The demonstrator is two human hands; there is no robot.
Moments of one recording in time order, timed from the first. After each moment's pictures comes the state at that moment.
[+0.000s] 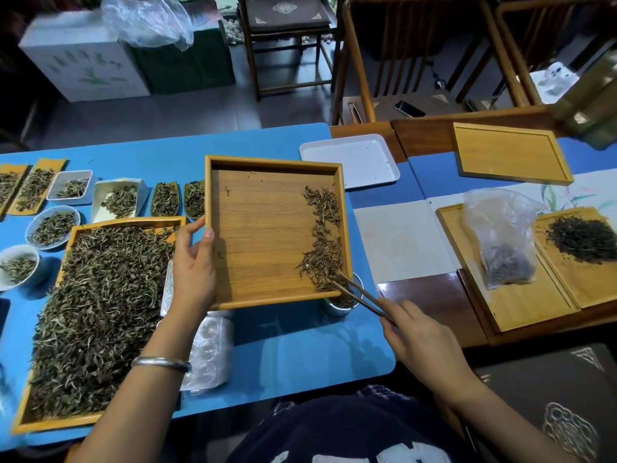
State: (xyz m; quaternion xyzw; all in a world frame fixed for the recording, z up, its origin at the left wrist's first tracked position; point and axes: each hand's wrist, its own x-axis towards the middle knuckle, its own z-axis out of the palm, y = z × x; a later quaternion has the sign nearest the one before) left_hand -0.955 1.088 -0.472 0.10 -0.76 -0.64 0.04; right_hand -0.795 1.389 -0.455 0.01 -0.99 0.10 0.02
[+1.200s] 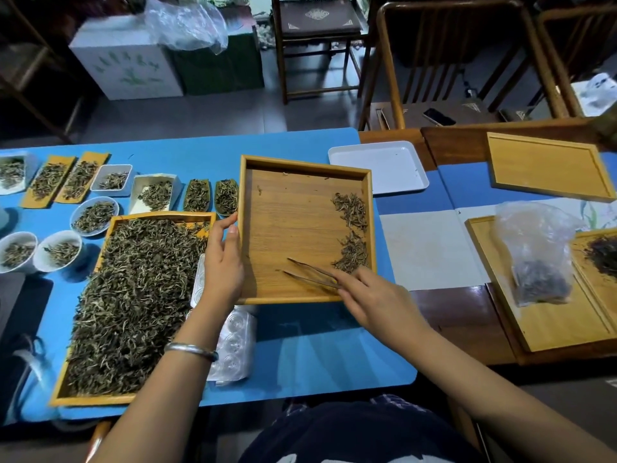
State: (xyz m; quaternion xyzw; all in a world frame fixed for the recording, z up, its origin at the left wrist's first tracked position) left_hand -0.954 1.087 -0.460 0.10 -0.78 -0.62 0.05; right_hand -0.868 1.328 -0.449 0.19 -0.97 0.15 0.08
